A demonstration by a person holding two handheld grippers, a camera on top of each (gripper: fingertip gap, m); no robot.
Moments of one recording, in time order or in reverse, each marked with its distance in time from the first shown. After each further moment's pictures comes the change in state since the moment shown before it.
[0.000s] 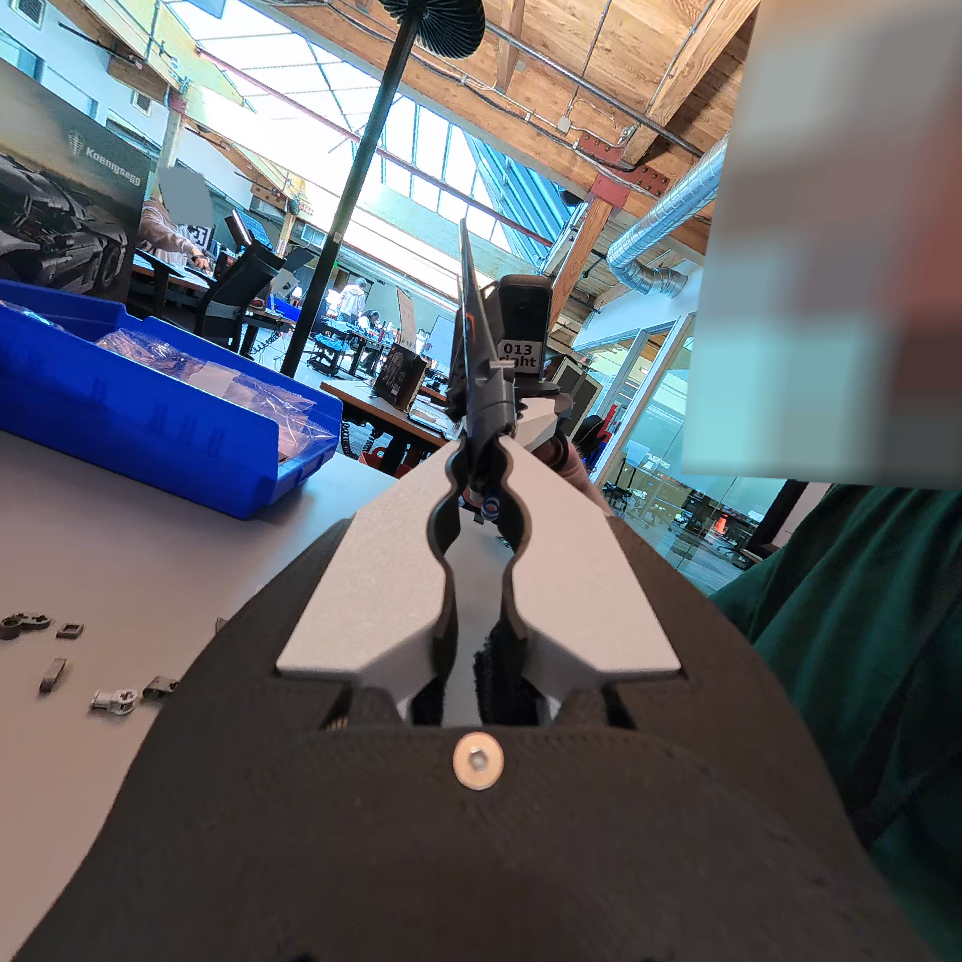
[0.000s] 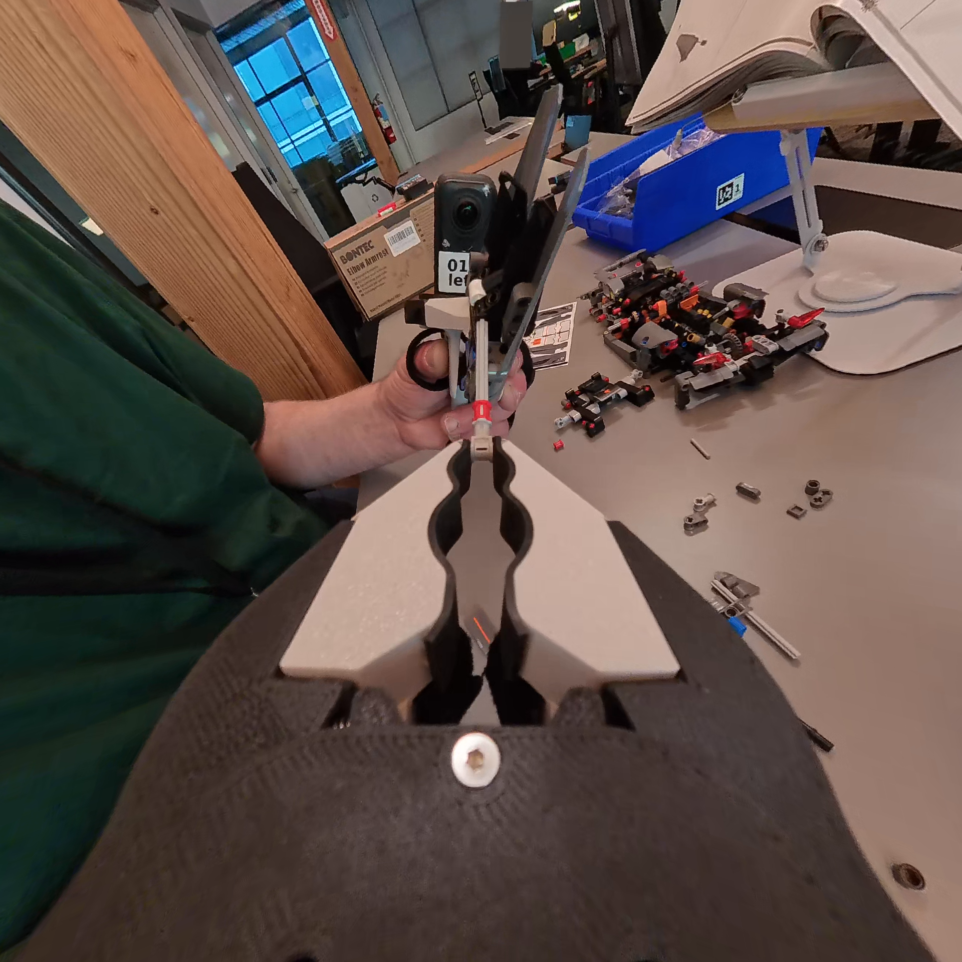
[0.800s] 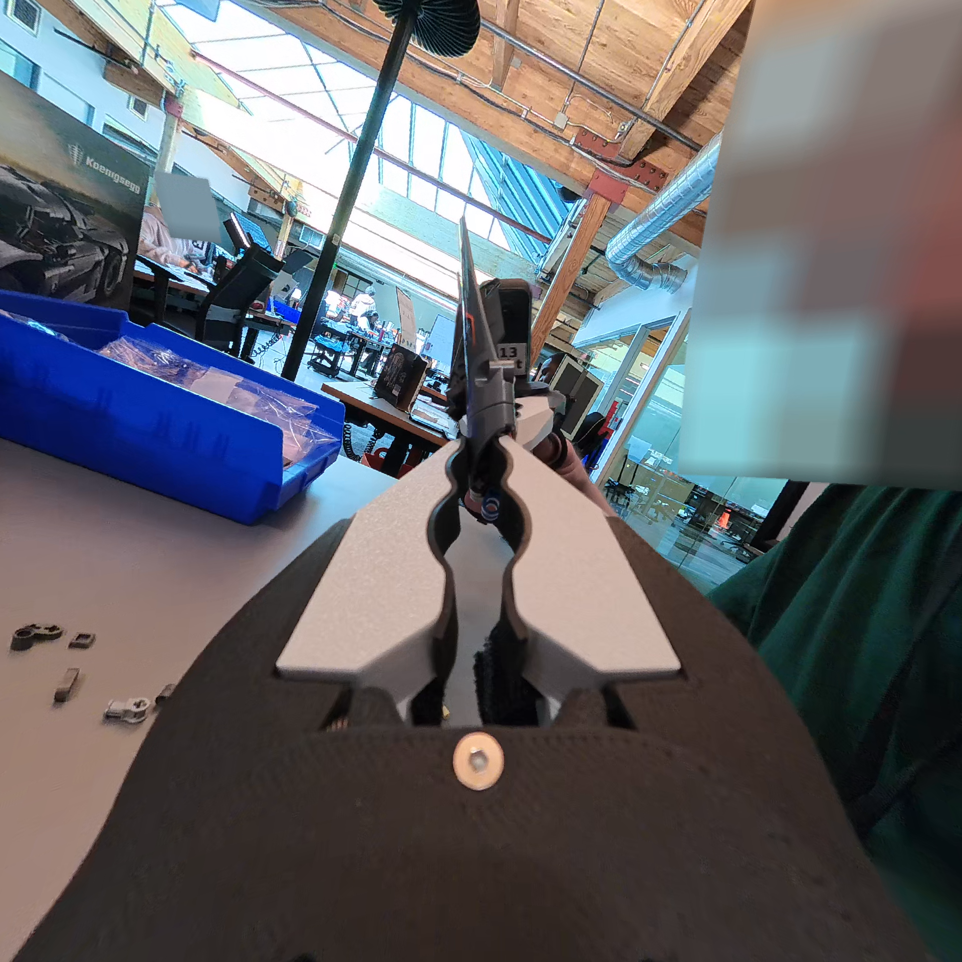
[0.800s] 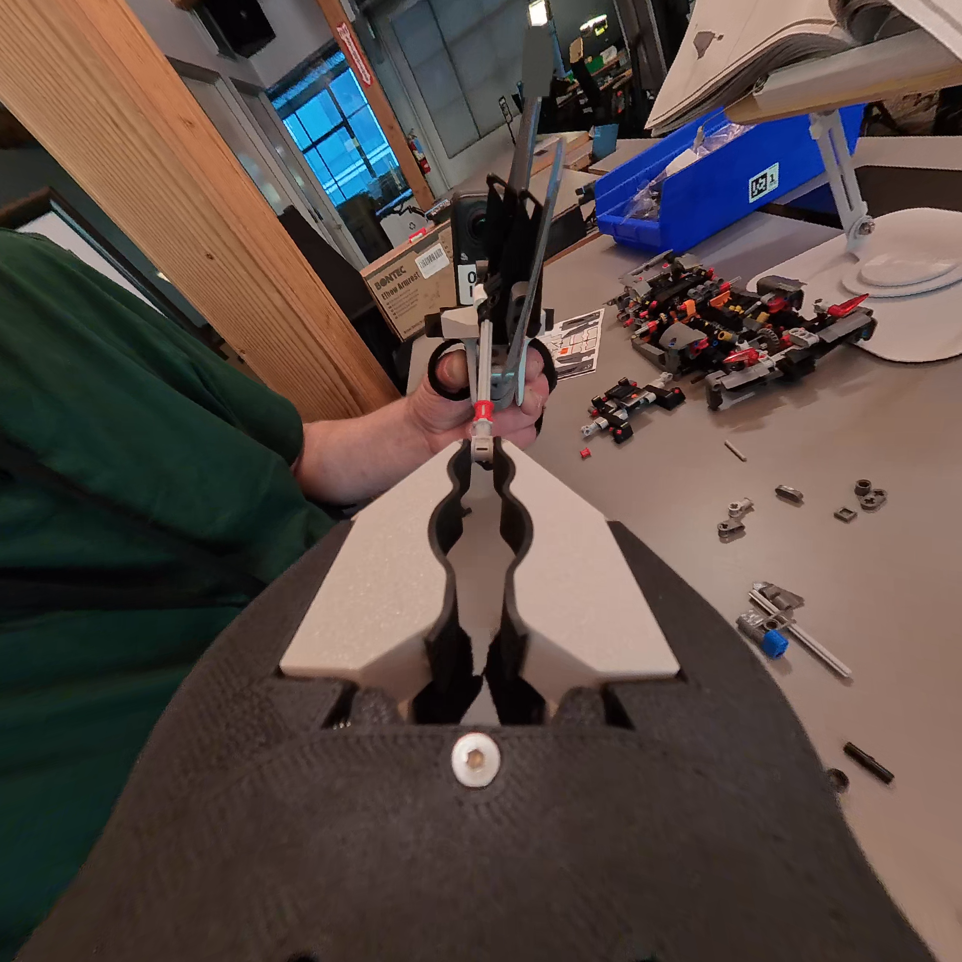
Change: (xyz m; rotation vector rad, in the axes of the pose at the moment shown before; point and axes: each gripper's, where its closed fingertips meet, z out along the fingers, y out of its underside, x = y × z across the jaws) left arm -0.002 -0.003 0.001 -0.004 0.005 0.016; right arm 0.000 -0.004 0.000 0.034 -0.072 0.084
